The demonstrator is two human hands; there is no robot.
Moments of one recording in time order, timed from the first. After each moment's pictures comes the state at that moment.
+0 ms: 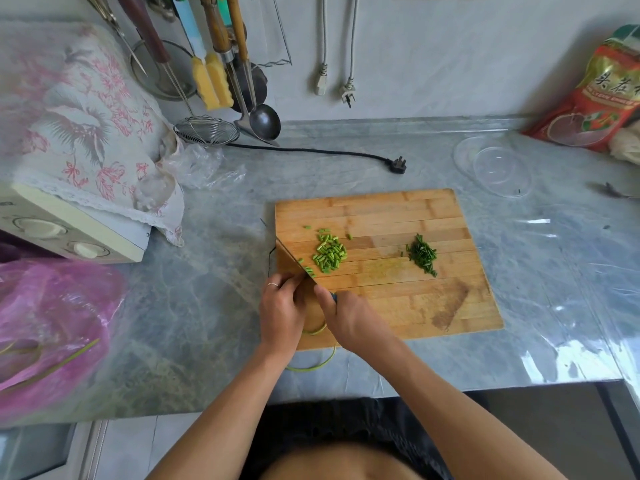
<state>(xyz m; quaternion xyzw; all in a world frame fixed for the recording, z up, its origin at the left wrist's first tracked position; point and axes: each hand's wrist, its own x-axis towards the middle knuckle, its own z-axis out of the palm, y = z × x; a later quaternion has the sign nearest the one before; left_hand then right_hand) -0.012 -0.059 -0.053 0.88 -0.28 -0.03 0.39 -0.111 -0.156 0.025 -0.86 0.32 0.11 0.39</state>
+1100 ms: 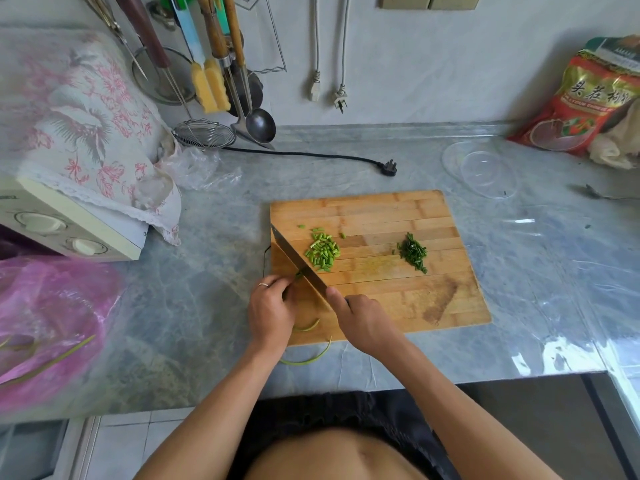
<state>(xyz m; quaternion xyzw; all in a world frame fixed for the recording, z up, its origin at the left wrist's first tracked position) -0.013 -0.048 -0.051 0.88 -0.27 0.00 0.38 -0.138 -0.163 0.033 -0.82 0.36 0.10 0.43</state>
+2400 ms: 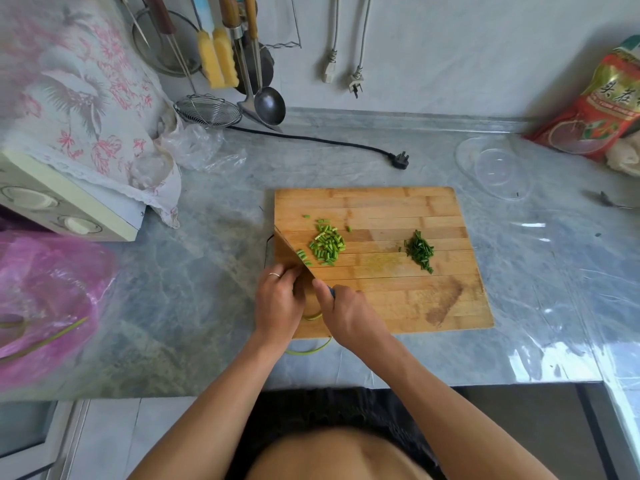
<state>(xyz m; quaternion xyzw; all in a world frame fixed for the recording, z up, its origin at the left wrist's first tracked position) -0.015 -0.058 -0.054 0.88 -0.31 0.00 0.37 -0.113 -0.152 0.028 -0.86 0.33 0.13 0.37</state>
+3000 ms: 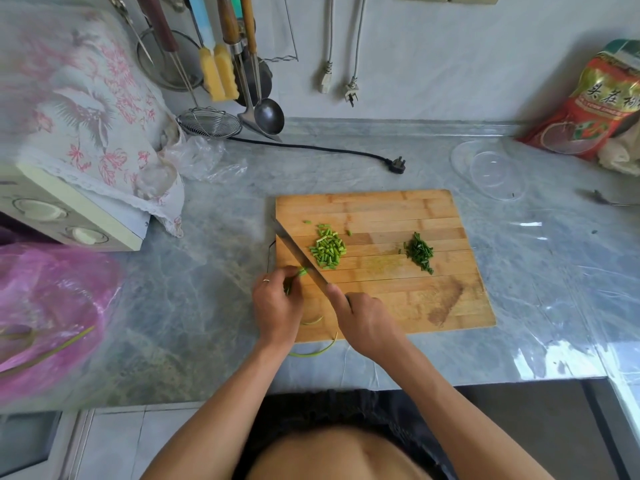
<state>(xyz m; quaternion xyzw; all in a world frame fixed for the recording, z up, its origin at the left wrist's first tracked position) -0.017 -0.057 -0.046 0.86 -0.20 -0.01 0.46 -0.131 -0.153 0.044 -0.84 0.35 0.08 0.41</state>
